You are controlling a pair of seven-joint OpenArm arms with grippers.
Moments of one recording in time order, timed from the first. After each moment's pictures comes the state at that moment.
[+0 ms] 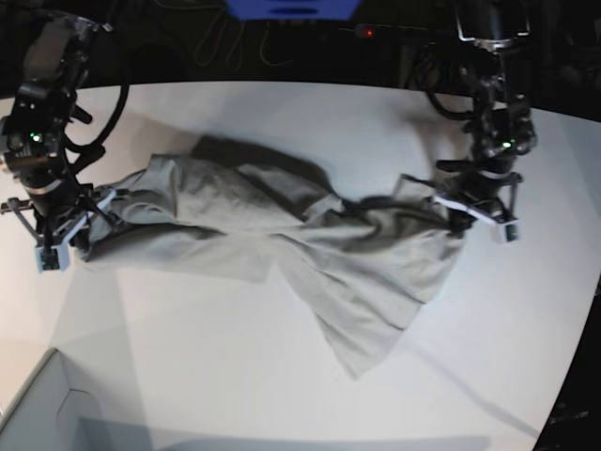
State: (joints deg) left arm 5.8 -6.1 -16.0 79.1 -19.2 -9.6 23.6; right arm -8.5 4.6 24.1 109.4 -0.4 24.0 -48.2
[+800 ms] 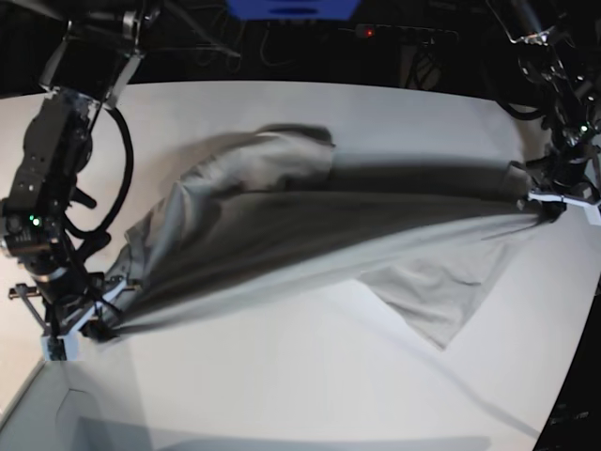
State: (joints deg) left arm 6.4 -8.2 -36.5 82.7 -19.5 -10.3 28.2; right arm 8.8 4.0 20.9 102.7 0.1 24.5 -48.3
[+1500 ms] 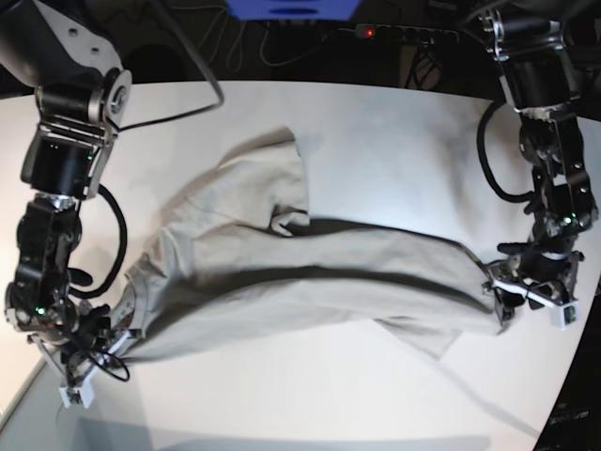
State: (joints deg) left arm -8.4 -13.8 -17.8 79.2 -18.9 -9.8 27.8; right arm 26.0 10.0 16.5 73.6 -0.4 24.5 -46.3
